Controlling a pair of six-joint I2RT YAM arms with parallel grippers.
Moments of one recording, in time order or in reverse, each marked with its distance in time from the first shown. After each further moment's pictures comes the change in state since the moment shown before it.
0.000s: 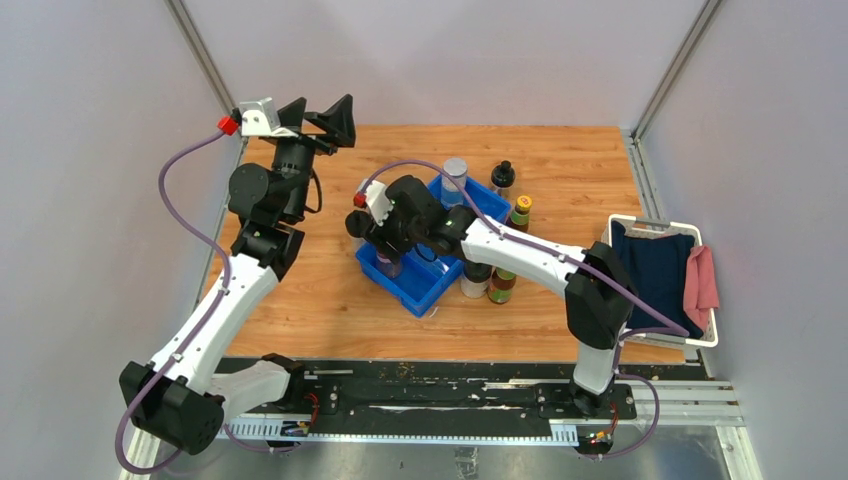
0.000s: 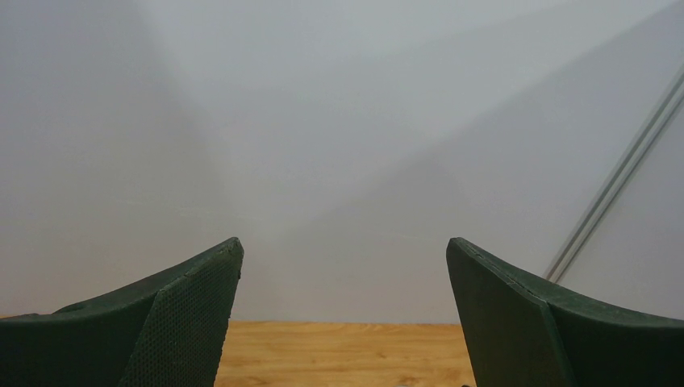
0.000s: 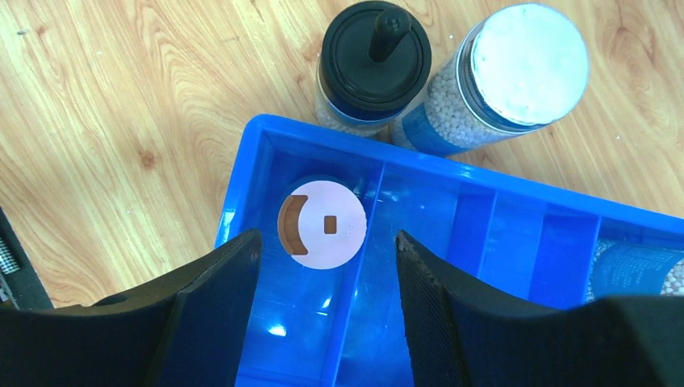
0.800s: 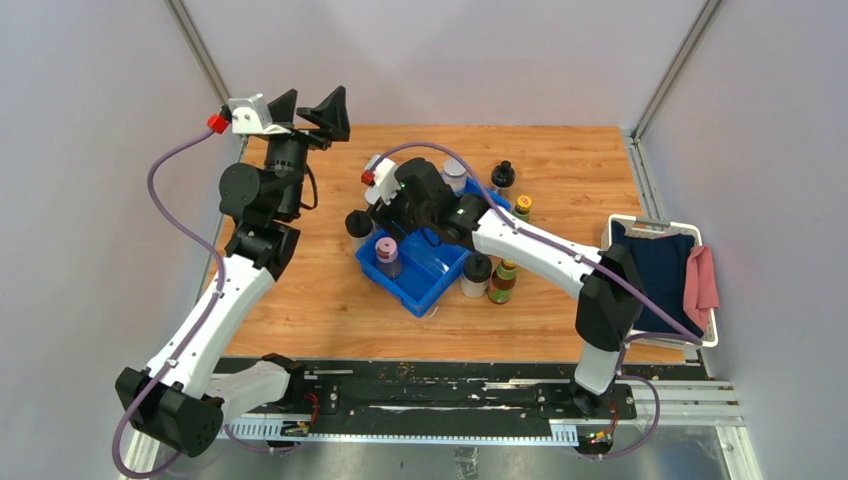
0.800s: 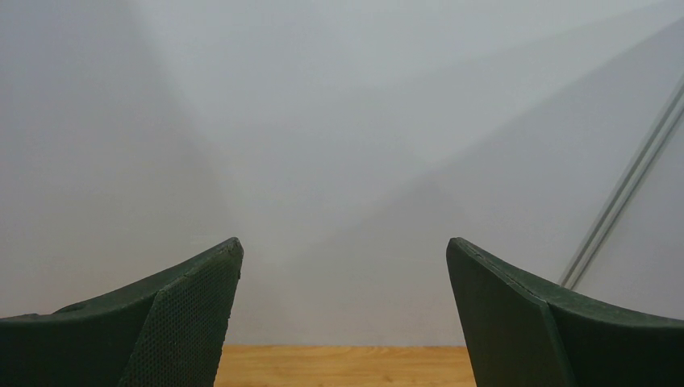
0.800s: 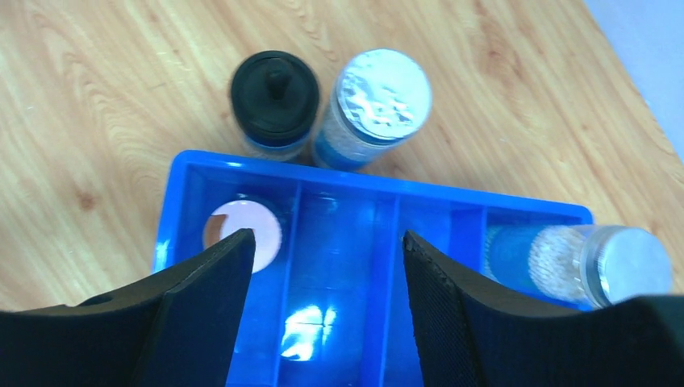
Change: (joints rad) left arm 0.000 -0.013 0.032 0.000 -0.007 0.023; right arm -0.024 -0.045 0.058 -0.005 0.105 -0.027
